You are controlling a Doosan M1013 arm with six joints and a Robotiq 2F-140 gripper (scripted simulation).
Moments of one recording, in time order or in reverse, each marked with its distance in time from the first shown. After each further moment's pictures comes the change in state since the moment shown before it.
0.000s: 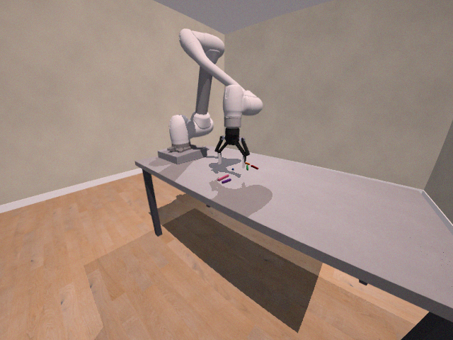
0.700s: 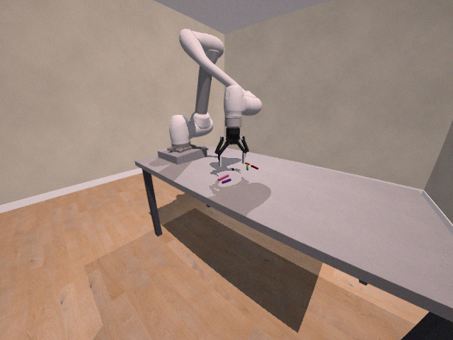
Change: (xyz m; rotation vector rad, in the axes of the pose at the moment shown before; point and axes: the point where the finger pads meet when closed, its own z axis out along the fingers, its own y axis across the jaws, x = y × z) arm -0.018 0.004 0.000 0.000 0.000 -0.803
